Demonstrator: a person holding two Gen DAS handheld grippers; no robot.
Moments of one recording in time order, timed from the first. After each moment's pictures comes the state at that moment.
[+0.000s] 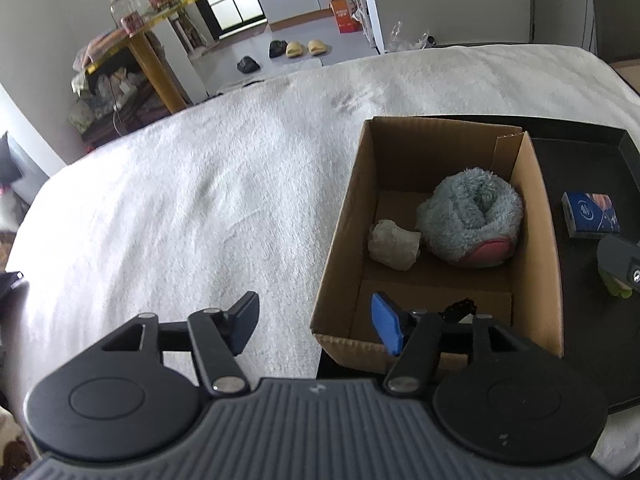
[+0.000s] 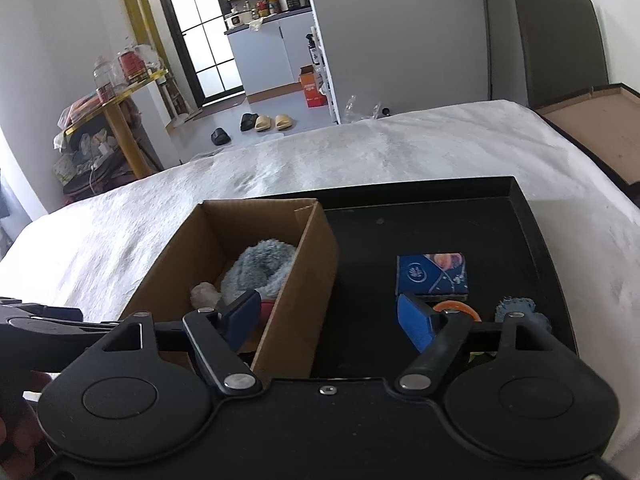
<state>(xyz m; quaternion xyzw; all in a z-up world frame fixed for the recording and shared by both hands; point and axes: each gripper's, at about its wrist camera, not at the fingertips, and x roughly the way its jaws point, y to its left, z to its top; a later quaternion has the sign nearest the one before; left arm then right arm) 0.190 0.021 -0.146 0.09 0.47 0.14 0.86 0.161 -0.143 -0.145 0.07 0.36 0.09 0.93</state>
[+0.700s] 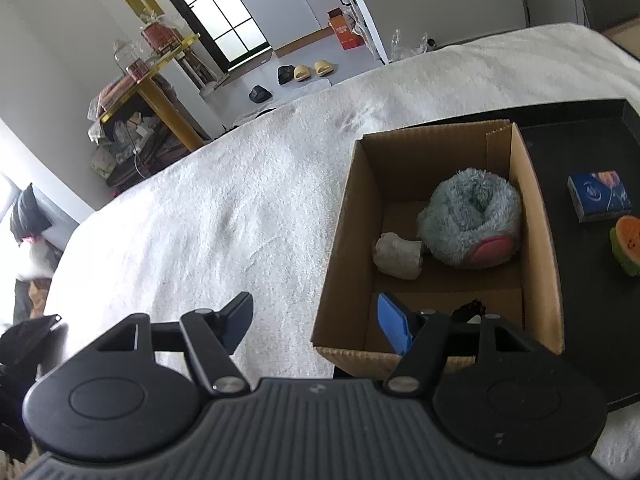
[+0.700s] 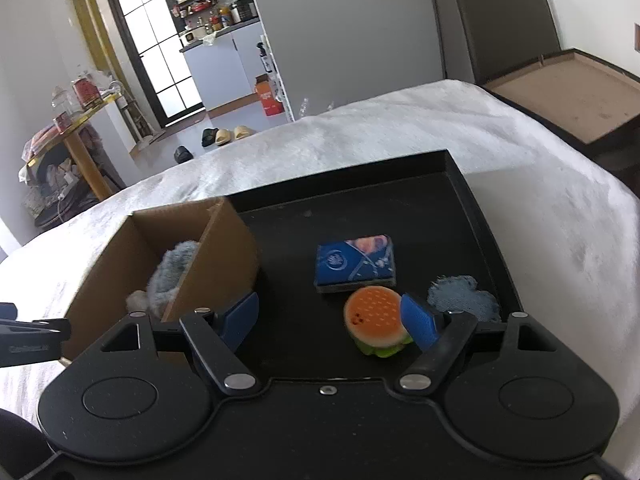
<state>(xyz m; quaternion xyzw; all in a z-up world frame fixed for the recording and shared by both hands) 0.188 -0.011 -0.145 0.18 0.45 0.16 0.86 0.161 -0.203 -0.178 0.11 0.35 0.03 0.93</state>
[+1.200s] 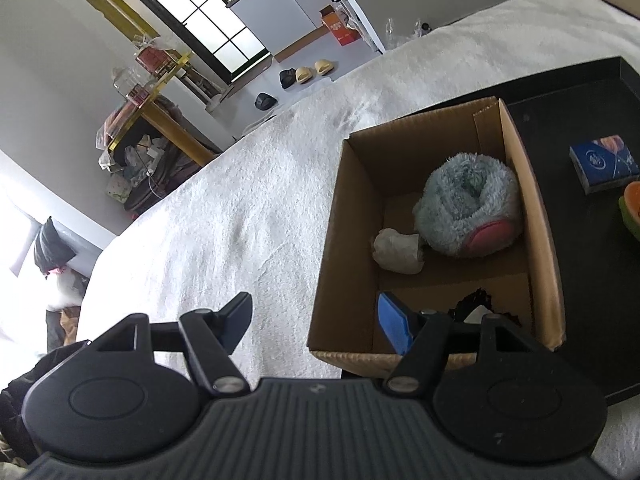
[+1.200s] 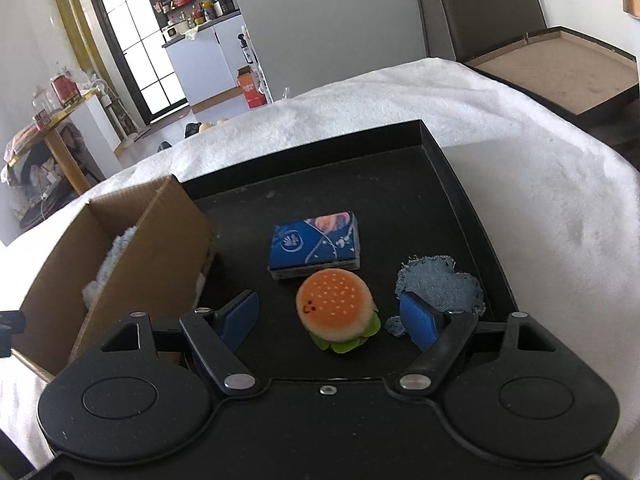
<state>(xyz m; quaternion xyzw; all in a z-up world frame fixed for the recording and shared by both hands) 0.193 -0.036 -0.155 0.24 0.45 0.17 0.84 0.175 -0.223 -0.217 0.11 0.37 0.02 0.92</state>
